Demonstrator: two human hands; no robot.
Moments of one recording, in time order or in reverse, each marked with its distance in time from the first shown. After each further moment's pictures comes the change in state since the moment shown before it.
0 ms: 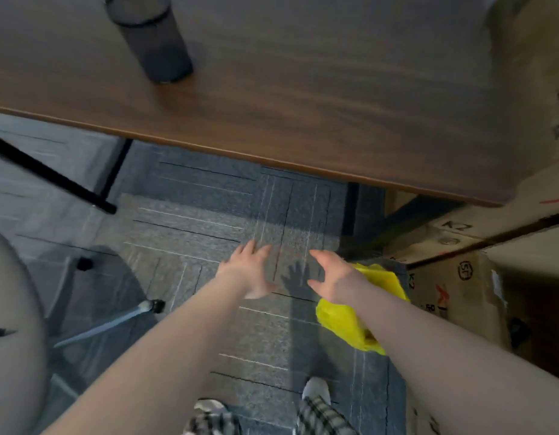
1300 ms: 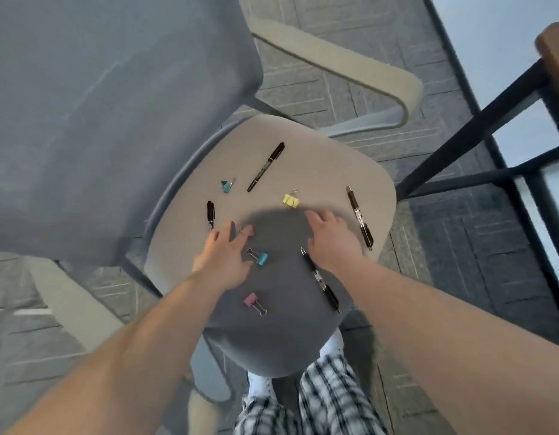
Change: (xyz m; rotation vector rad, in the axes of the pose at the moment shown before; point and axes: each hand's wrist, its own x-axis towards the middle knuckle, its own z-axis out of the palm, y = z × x) left_hand -0.260 -0.574 0.101 -0.770 0.354 -0.964; right_hand 0.063 -0.658 0.294 -0.837 -0.174 -0.964
